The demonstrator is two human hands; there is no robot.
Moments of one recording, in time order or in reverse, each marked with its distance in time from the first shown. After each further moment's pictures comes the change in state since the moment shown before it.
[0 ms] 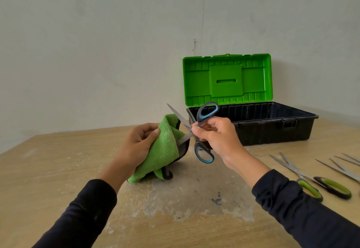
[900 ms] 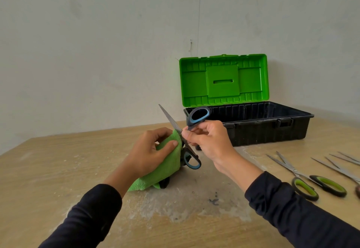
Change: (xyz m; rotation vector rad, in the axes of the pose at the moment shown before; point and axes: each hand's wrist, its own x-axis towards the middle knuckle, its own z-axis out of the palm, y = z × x) left_hand -0.007 0.010 0.018 0.514 -0.180 0.308; right_hand -0.009 -0.005 0.011 0.059 -0.023 -0.007
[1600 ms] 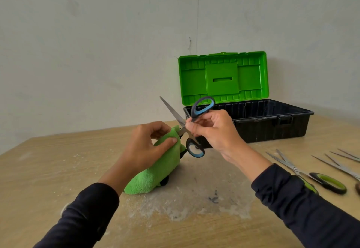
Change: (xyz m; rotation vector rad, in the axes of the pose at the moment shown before) left_hand 0.002 0.008 -0.006 0.009 0.135 0.038; right_hand 0.008 -0.008 -0.017 0.005 -0.070 -0.109
